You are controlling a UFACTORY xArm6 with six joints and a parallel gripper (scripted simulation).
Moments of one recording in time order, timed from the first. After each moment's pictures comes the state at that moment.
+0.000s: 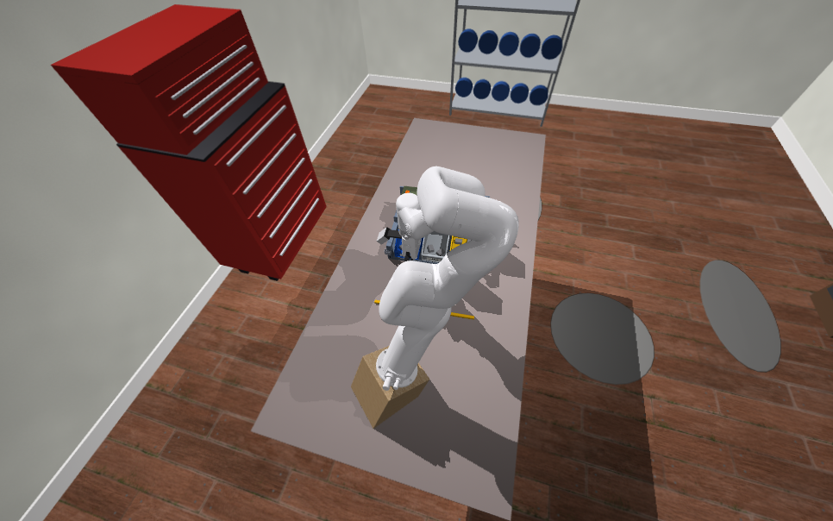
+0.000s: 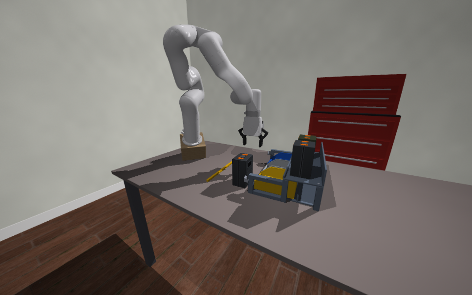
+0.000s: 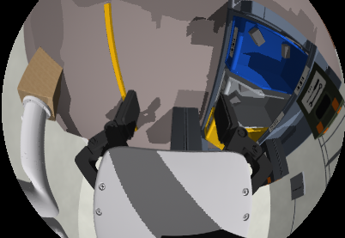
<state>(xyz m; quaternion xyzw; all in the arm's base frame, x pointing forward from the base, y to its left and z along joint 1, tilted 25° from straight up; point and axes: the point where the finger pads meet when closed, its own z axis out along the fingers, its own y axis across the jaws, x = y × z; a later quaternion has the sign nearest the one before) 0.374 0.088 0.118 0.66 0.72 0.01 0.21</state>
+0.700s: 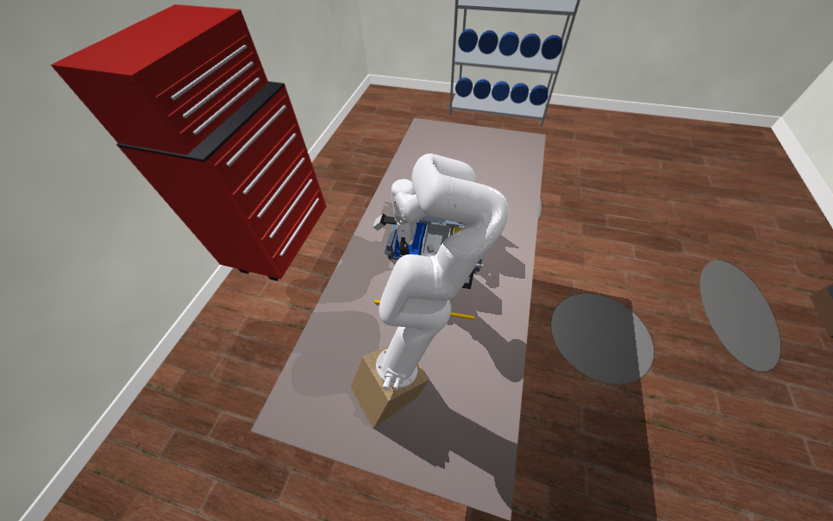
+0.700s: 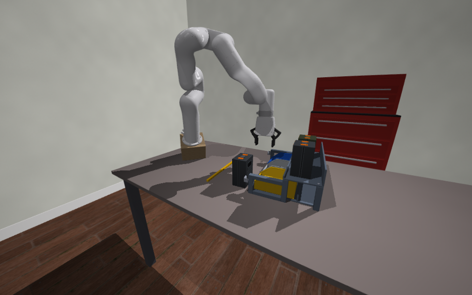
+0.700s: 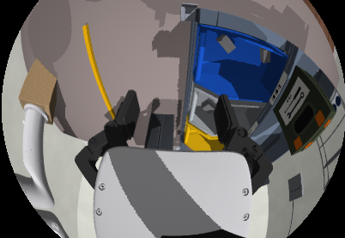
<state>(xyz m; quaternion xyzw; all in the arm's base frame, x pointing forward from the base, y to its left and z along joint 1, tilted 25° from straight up) 0.430 0.124 0.127 0.66 0.72 0.01 0.21</state>
